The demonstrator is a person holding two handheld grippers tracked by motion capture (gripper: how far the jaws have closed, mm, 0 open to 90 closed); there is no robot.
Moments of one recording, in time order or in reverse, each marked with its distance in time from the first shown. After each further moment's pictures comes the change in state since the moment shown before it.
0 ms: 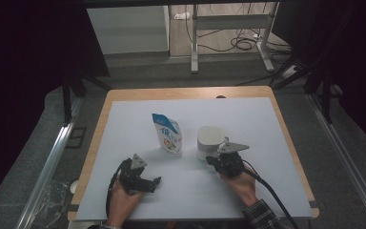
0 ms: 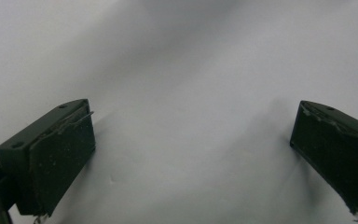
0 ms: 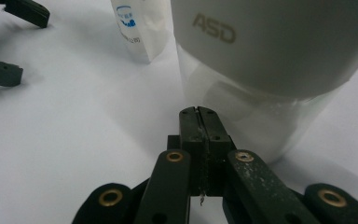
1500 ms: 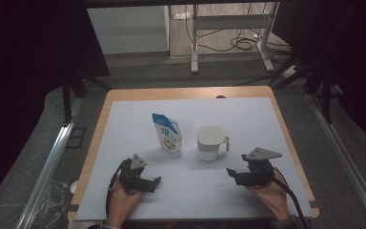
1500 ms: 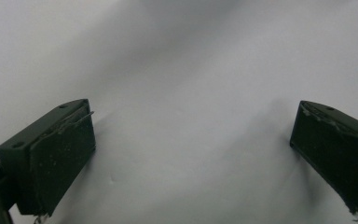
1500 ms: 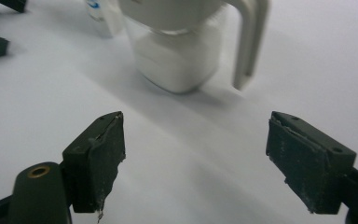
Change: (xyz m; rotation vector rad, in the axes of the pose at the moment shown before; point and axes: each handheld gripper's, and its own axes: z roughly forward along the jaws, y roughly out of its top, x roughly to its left) left arm 0.001 0.000 0.000 -0.001 -0.001 0.003; right arm -0.022 -0.026 -0.078 0.006 -0.124 0.003
